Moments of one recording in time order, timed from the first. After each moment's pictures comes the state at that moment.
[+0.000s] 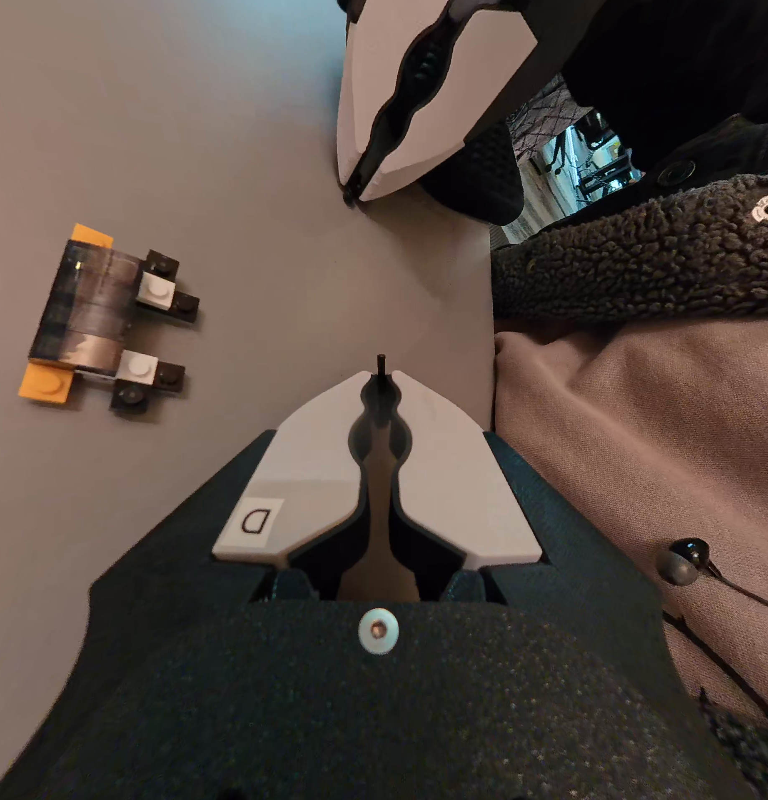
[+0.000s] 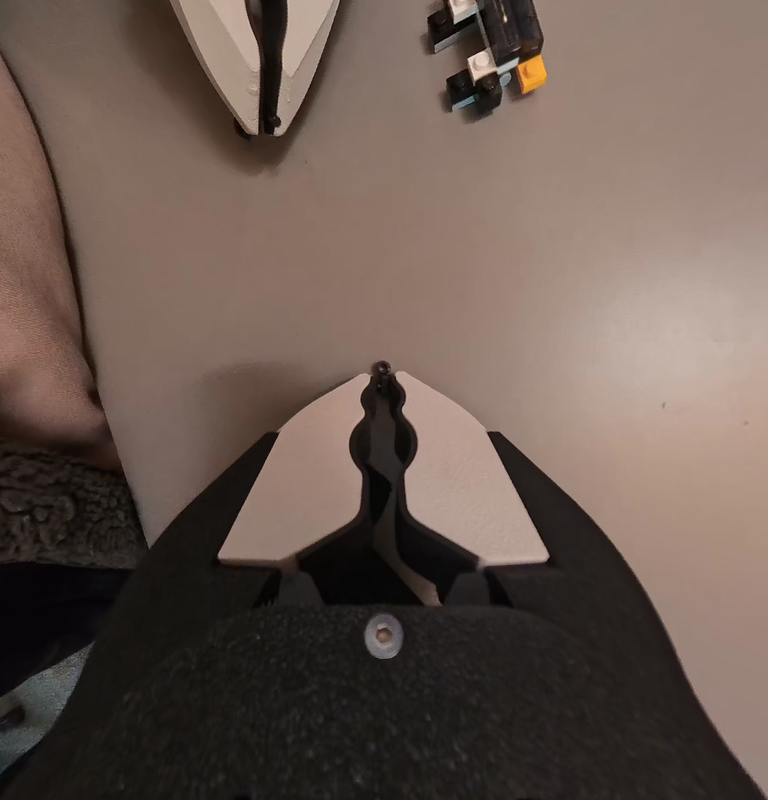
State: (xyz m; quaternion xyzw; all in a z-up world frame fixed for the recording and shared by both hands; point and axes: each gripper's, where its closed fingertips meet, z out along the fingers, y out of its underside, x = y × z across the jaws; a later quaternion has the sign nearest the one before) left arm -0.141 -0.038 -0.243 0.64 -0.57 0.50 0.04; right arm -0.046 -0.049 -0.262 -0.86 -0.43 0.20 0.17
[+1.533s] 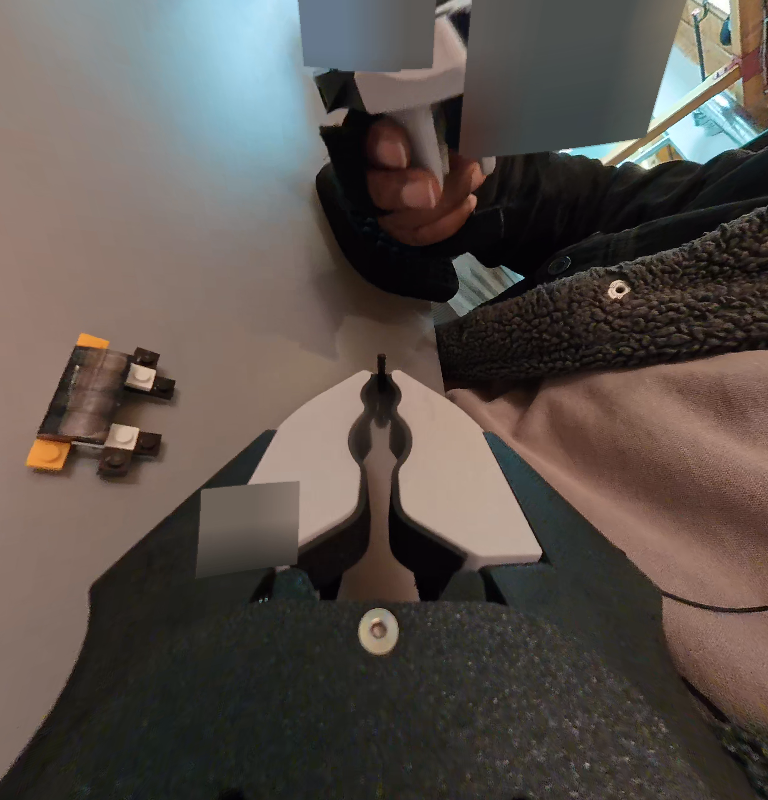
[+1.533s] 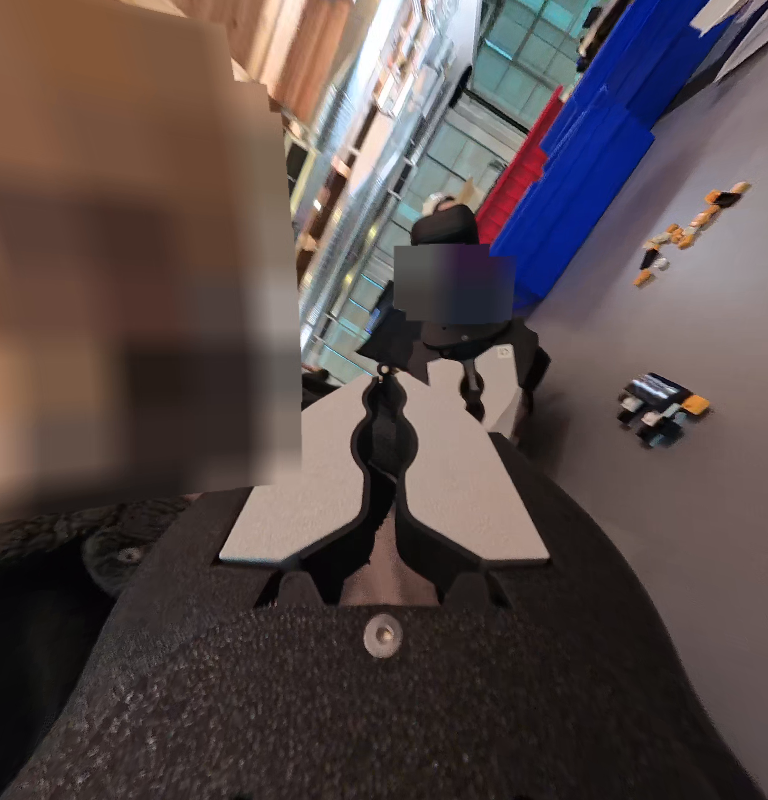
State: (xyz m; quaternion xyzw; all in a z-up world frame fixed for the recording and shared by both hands) left arm -0.130 -0.034 -0.199 0.61 -0.54 0.59 -0.02; right arm -0.083 -0.012 -0.117 -0.61 -0.04 0.72 0.34
